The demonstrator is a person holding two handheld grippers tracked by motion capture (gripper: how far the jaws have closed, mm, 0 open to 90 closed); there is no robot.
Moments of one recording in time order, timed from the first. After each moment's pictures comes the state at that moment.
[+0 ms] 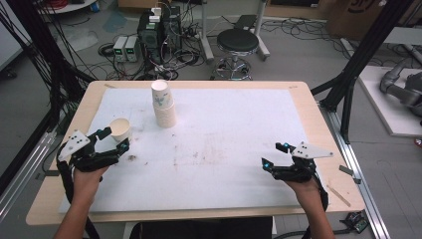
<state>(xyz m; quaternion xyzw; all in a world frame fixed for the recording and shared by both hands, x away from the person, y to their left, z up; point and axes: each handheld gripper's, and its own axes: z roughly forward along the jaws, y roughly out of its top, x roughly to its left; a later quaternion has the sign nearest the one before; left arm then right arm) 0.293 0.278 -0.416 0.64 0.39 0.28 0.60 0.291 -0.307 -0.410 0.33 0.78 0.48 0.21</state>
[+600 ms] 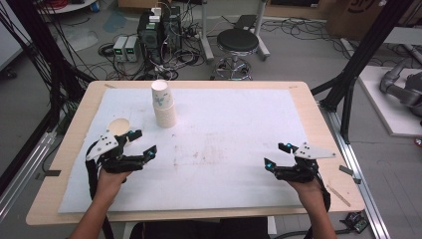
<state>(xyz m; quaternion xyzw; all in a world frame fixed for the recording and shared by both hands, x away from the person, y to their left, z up) 0.297 0.220 -0.419 0.67 0.32 0.21 0.64 0.290 -0.313 -0.410 0.34 0.78 0.48 0.22</state>
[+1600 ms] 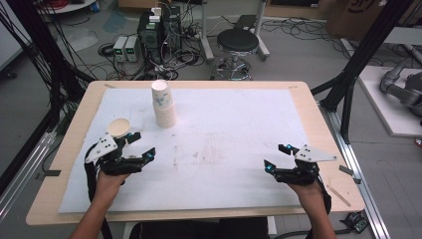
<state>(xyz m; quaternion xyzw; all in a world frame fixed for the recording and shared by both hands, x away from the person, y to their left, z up) 0.294 0.223 -0.424 0.67 0.32 0.21 0.63 0.281 -0.310 -0.407 0.33 0.78 0.48 0.22</state>
